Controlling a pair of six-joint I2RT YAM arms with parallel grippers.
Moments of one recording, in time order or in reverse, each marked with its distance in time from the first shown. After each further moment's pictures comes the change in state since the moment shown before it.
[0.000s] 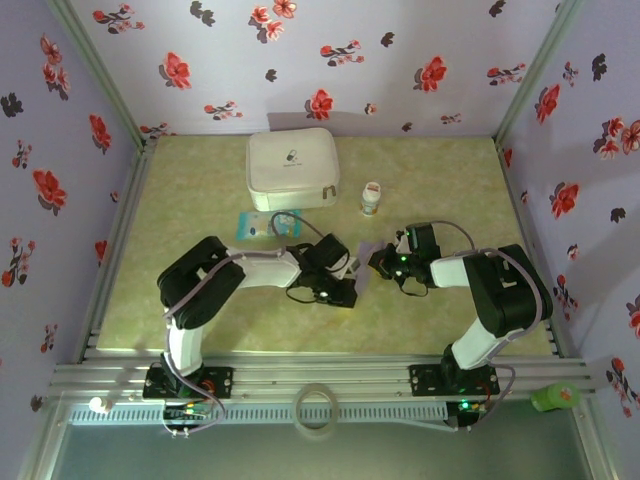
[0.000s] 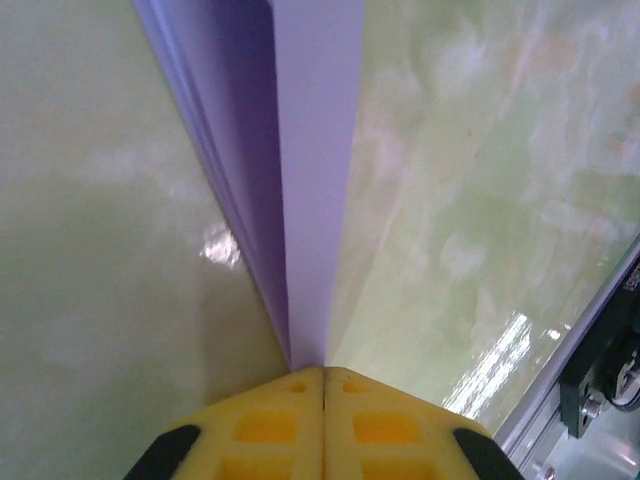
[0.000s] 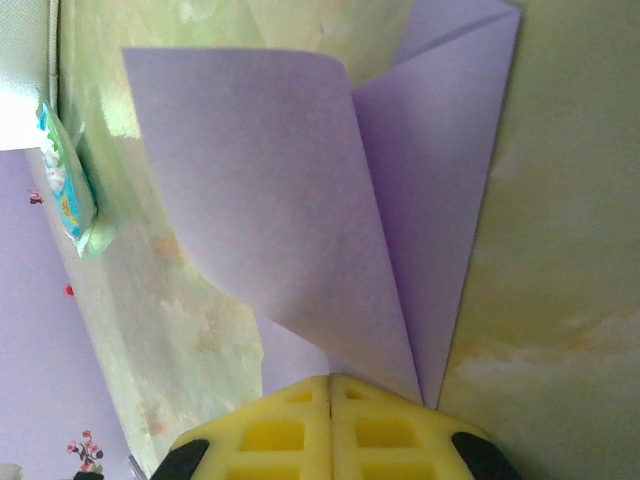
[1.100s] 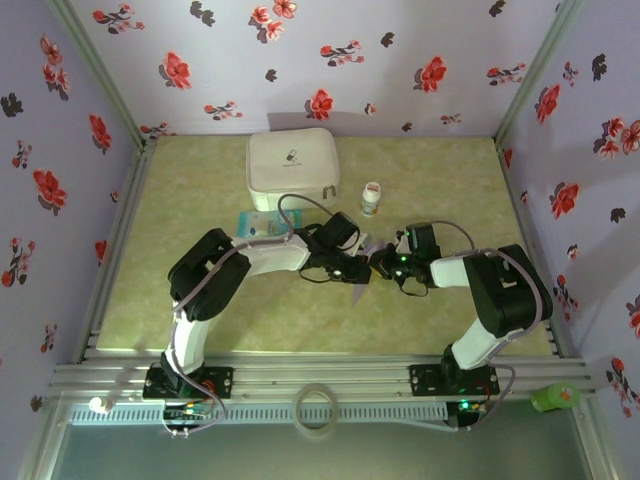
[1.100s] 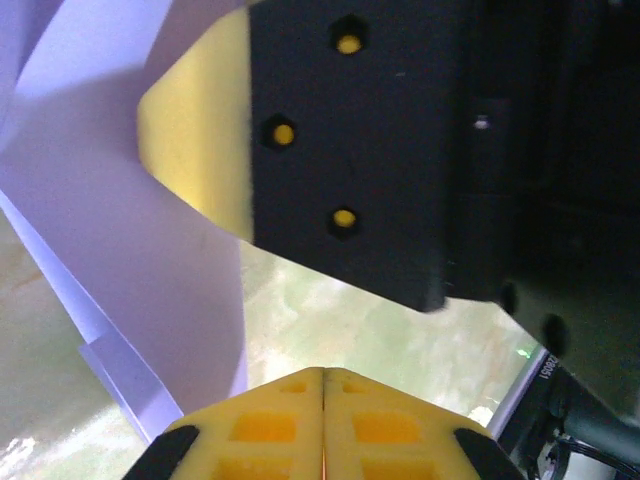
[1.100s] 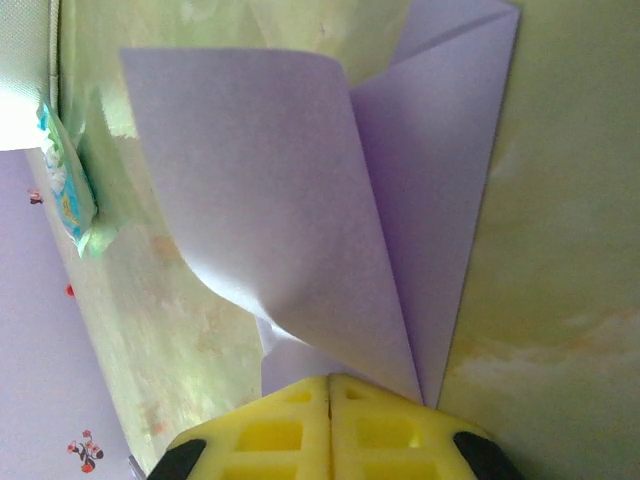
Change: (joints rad) left arm 0.045 0.096 0.230 -0.017 -0.003 -0.005; right arm 0.000 -0.002 0.000 0.000 0.000 0.001
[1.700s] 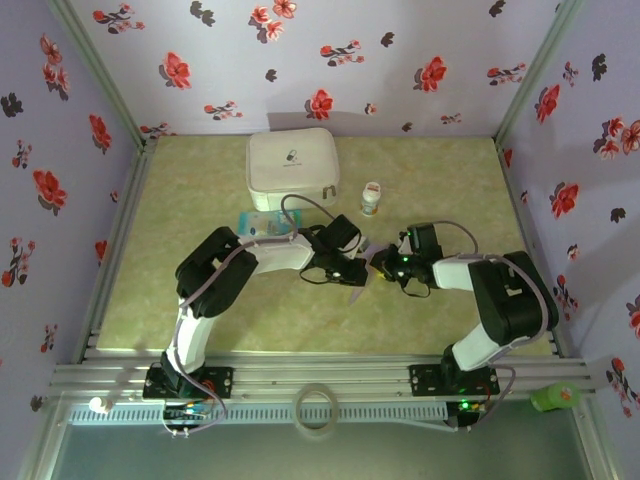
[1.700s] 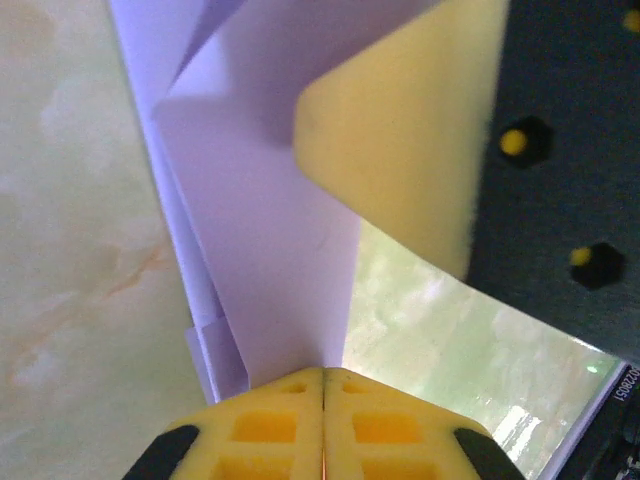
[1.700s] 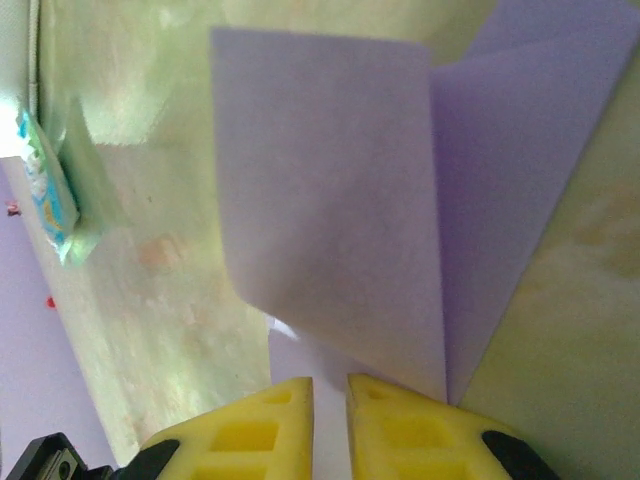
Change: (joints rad) left arm 0.002 0.045 0.026 -0.066 -0.061 0.035; right arm 0.000 -0.067 0.001 -0.097 0.042 -0.001
